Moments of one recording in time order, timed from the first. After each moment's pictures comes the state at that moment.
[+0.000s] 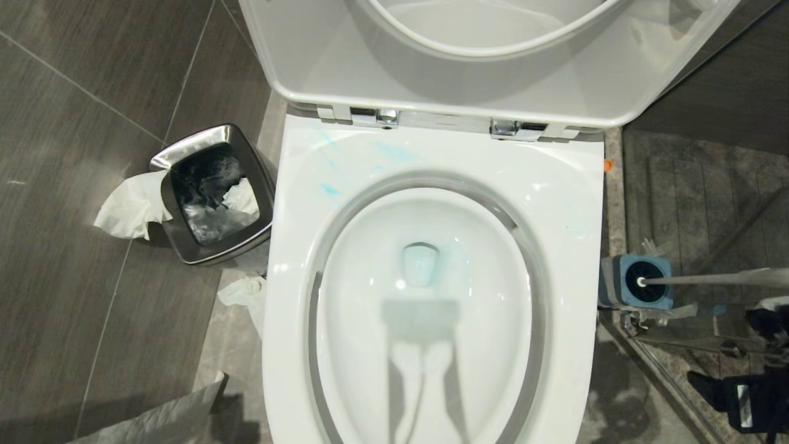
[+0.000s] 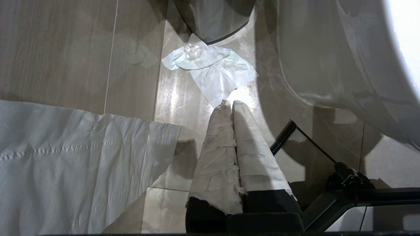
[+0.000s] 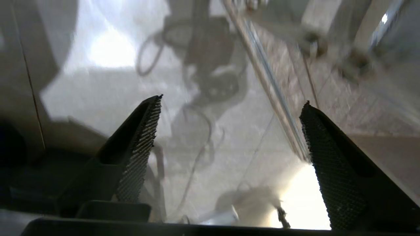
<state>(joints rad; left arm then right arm) -0.01 0.00 0.00 0.01 -0.01 0.00 0.10 1.20 -0.37 -0.18 -0.35 -0.01</state>
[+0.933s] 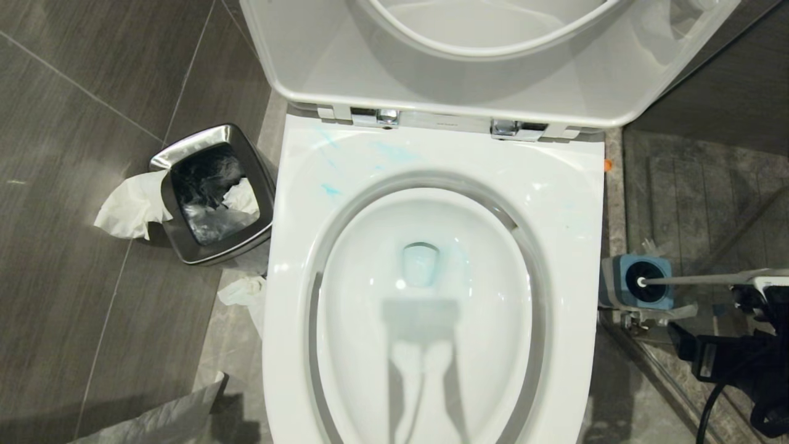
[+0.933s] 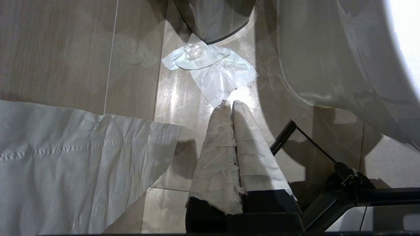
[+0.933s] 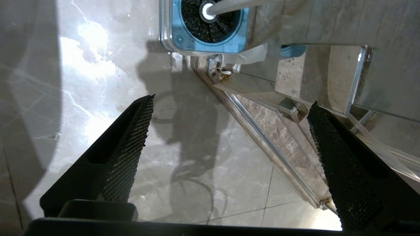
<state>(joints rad) -0.01 0.00 0.00 0.01 -0.01 0.00 0.08 1.46 -0.19 -0.87 -0.47 0.01</state>
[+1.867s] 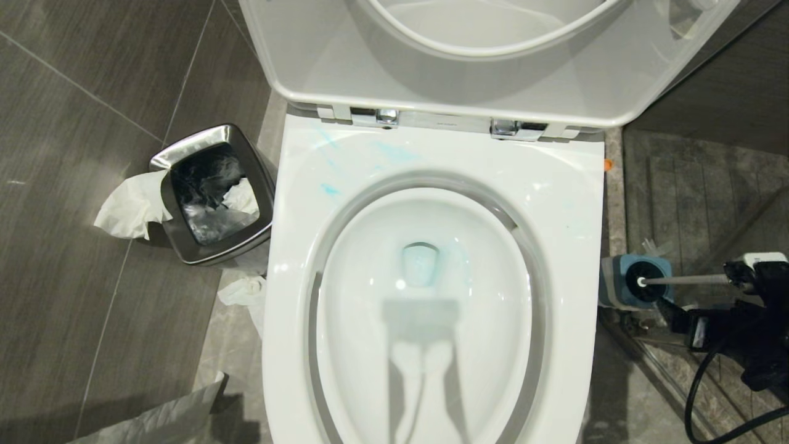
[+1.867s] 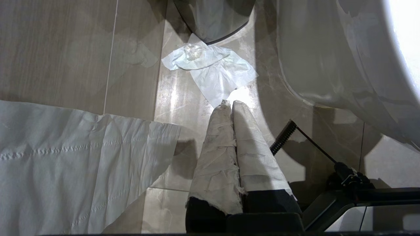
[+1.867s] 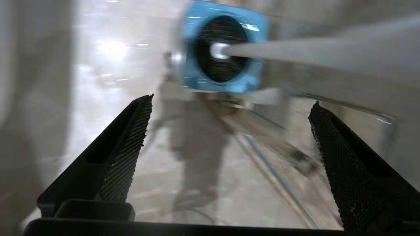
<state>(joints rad) -0.01 0.00 0.00 0.01 -0.01 0.00 -0.07 1.59 -0.26 -1.02 -0.22 -0.08</state>
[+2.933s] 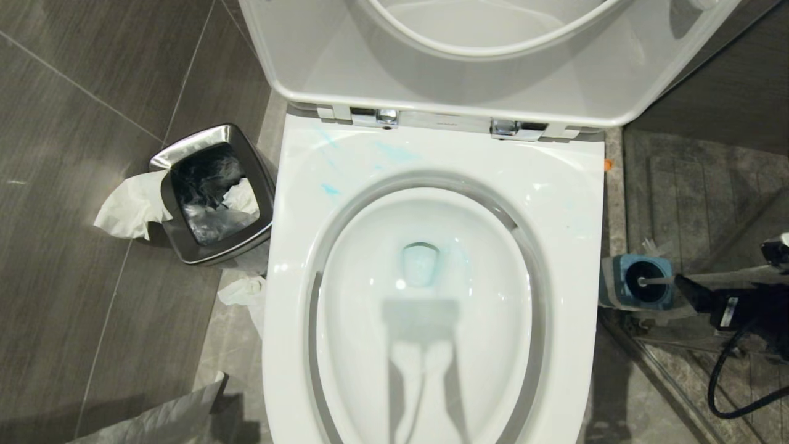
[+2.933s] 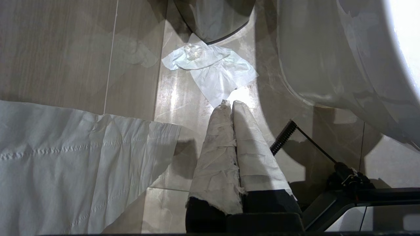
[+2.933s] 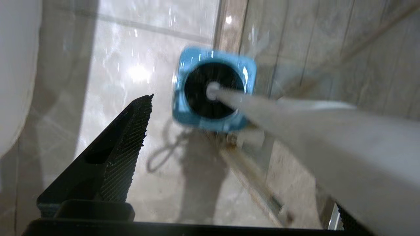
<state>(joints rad) -0.01 0.00 0.00 0.01 -0.01 0.00 -0.27 1.60 -0.33 -1.06 0.07 -0.14</state>
